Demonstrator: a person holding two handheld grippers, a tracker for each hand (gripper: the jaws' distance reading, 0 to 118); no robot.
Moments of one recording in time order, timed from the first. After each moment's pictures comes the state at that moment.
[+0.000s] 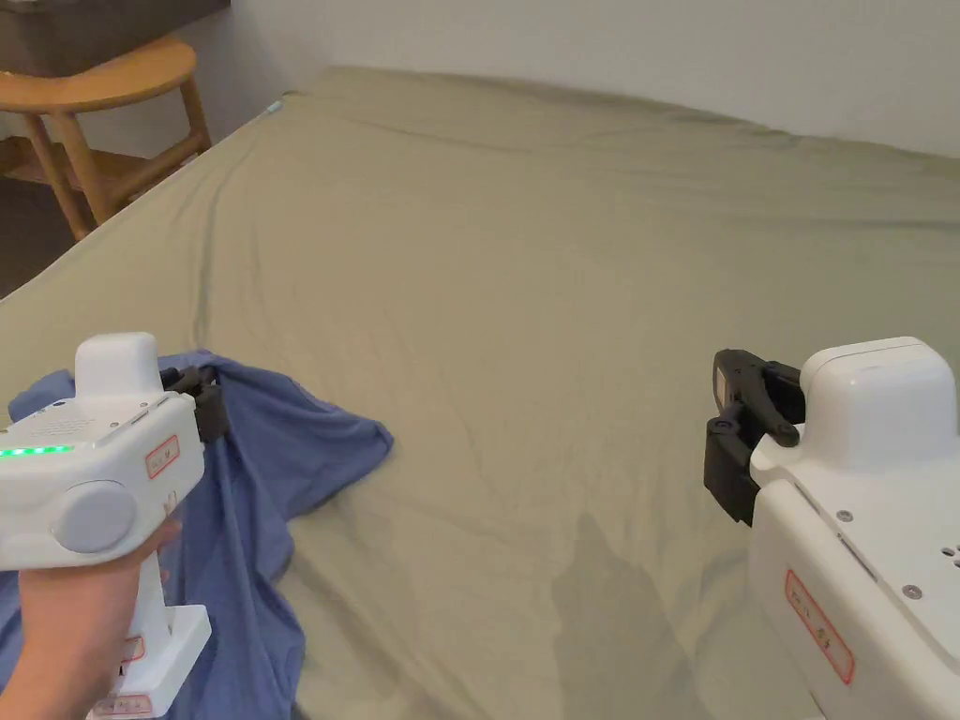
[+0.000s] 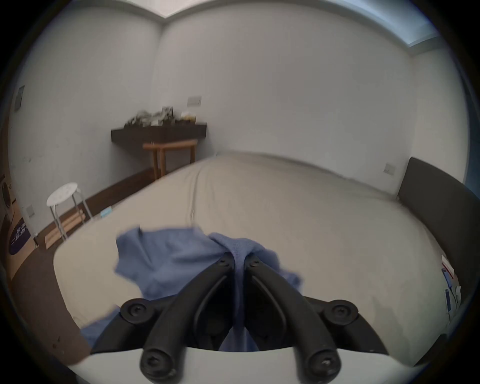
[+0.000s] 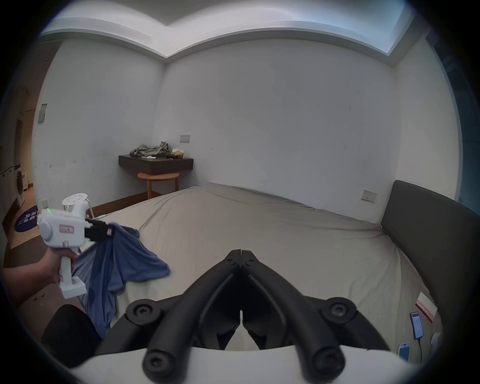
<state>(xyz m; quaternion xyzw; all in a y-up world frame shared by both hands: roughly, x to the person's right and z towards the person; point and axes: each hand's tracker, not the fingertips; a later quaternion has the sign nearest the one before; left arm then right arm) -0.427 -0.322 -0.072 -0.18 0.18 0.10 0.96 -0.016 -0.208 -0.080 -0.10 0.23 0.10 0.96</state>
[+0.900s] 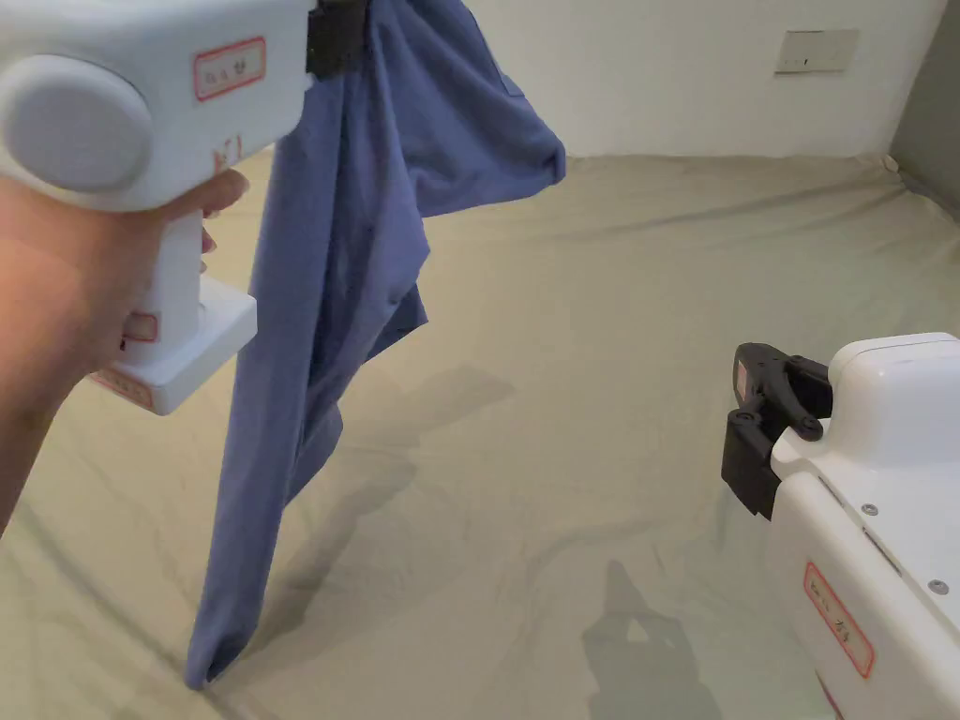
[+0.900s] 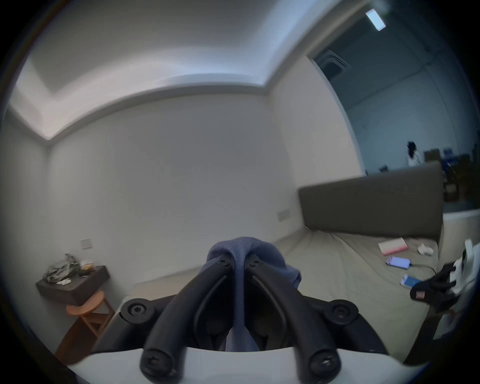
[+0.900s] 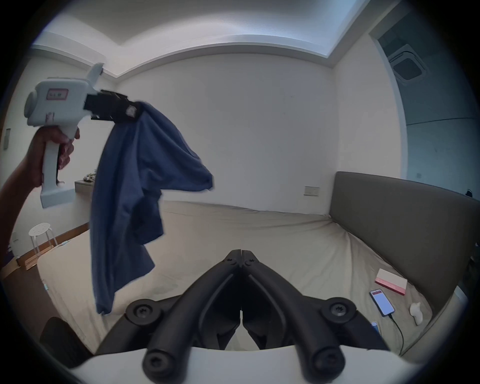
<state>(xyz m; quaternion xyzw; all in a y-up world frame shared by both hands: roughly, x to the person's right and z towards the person) -0.161 -0.051 -0.175 0.00 -0.14 -0.13 0.98 0.129 -0.185 -0.050 -0.07 0.07 0.05 0.99</state>
